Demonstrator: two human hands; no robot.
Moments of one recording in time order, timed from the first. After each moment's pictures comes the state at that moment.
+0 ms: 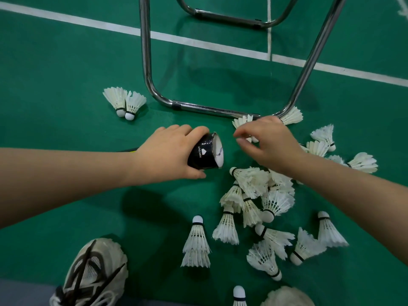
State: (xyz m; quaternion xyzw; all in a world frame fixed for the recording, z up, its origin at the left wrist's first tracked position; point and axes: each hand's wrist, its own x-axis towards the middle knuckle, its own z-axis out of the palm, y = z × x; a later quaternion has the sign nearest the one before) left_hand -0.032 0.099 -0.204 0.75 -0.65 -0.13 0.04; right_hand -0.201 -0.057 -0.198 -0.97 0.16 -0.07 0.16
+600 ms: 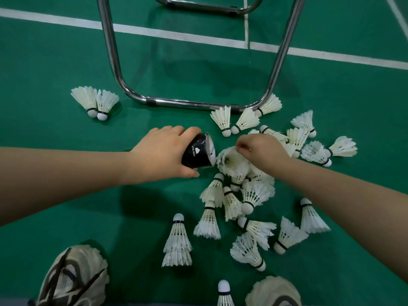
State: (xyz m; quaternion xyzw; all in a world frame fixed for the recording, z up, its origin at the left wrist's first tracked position) left_hand -0.064 0.063 -0.216 0.74 -0.65 -0.15 0.00; right_hand -0.249 -0.098 -0.265 -0.95 0.28 0.02 0.13
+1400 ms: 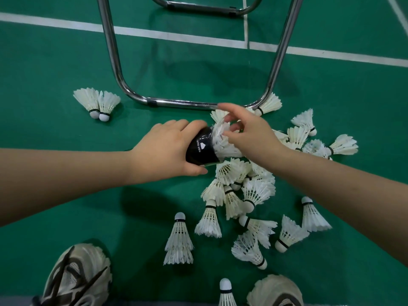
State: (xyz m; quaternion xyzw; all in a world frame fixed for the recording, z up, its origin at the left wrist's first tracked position) left_hand -0.072 0.063 -0.206 0.74 -0.65 -0.14 0.09; right_hand -0.222 -0.052 -0.184 -0.79 0.37 -0.09 0.47
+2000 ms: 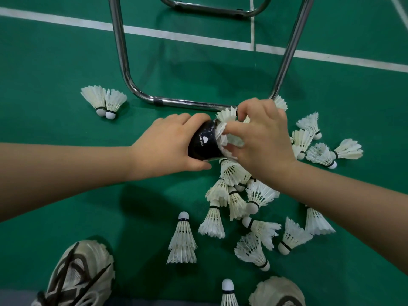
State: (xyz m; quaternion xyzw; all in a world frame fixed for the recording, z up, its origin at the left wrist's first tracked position) left_hand -0.062 0.071 -0.196 0.74 -0.64 -0.14 0.13; right_hand -0.222 -0.034 -0.178 -0.95 0.25 -0.16 0.04
